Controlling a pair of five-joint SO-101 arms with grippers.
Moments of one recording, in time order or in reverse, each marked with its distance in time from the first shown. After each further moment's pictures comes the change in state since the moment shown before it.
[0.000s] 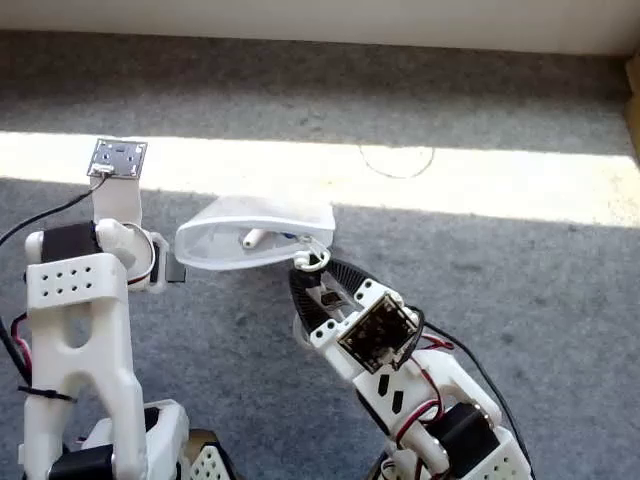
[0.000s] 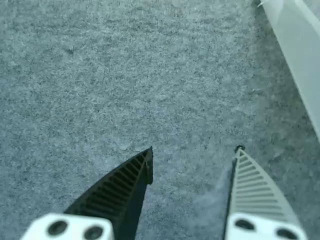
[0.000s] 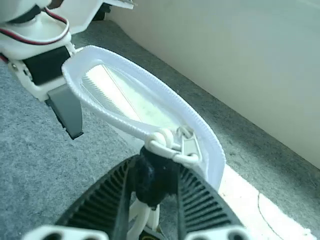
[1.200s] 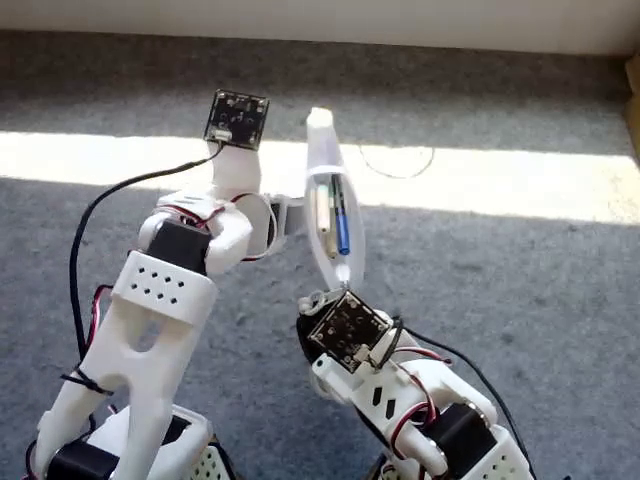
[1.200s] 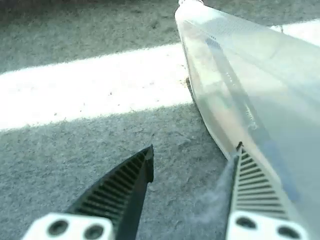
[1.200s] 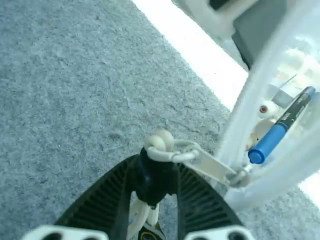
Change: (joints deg) left arm 33.4 0.1 -4.7 -22.2 18.9; right arm -3.0 1.5 0.0 18.4 -0.2
